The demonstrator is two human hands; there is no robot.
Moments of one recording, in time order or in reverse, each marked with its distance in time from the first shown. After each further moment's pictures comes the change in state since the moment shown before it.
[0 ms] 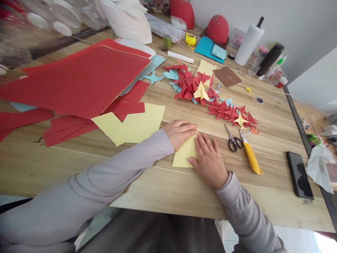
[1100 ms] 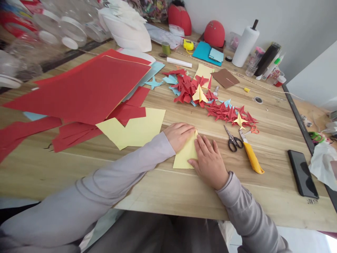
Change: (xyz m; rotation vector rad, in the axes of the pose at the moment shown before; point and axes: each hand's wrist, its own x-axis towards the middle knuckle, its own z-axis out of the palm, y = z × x) left_hand 0.001 0.004 0.000 0.032 0.040 -0.025; right_hand 0.000 -0.002 0.000 -0.013 -0.016 0.008
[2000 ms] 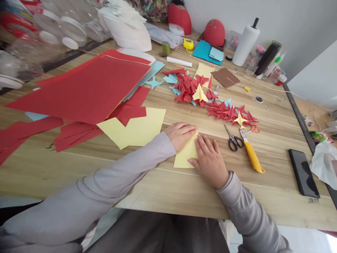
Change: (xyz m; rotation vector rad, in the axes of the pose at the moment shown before) left_hand 0.001 0.000 0.000 0.022 -0.050 0.010; right_hand 0.000 0.000 0.001 -0.012 0.002 0.002
